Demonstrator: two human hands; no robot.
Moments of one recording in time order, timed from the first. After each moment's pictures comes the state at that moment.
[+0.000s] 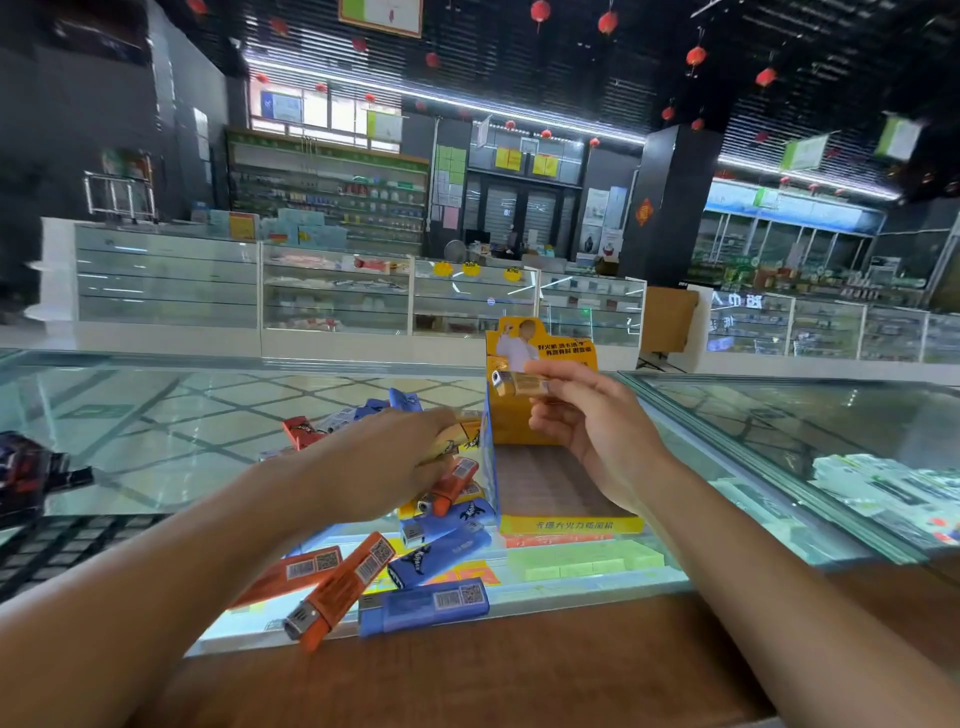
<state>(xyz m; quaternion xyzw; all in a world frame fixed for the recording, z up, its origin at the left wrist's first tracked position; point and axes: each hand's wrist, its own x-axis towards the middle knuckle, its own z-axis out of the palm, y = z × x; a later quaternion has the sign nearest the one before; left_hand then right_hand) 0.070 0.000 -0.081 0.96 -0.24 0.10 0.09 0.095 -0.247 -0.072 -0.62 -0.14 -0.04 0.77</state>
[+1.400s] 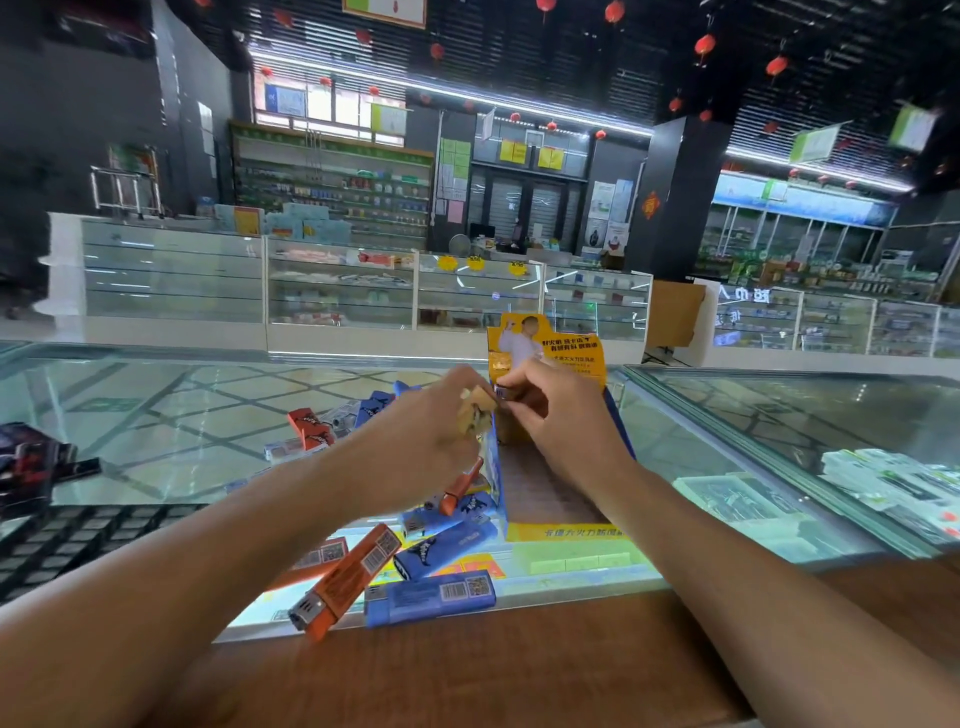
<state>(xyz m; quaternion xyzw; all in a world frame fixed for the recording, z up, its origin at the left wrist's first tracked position) 0.047 -0.021 -0.069 0.92 -0.24 0.09 0.31 0.121 -0.225 -0.093 -0.86 -0.27 -0.32 0.28</state>
